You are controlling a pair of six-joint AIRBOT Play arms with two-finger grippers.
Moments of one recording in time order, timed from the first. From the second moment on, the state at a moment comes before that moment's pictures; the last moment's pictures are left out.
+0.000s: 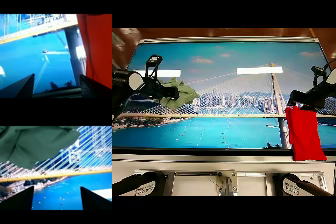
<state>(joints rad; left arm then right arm) -0.20 -1.27 1.30 1.58 -1.13 -1.66 -0.17 -1.28 1.32 -1.48 1.45 1.63</state>
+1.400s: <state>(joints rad) -0.12 -1.71 2.02 1.40 -1.47 -1.44 -0.17 -1.26 1.32 -1.50 1.44 1.50</state>
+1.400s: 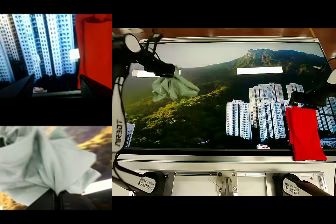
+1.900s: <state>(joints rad) -0.65 -1.56 1.80 1.23 -1.39 -1.57 -0.17 -0.98 1.32 -1.53 1.54 1.43</state>
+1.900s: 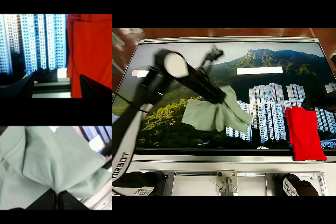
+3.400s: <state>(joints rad) -0.16 -1.39 0.80 0.81 -1.02 -1.48 -0.17 -1.36 1.14 -1.30 1.42 1.38</state>
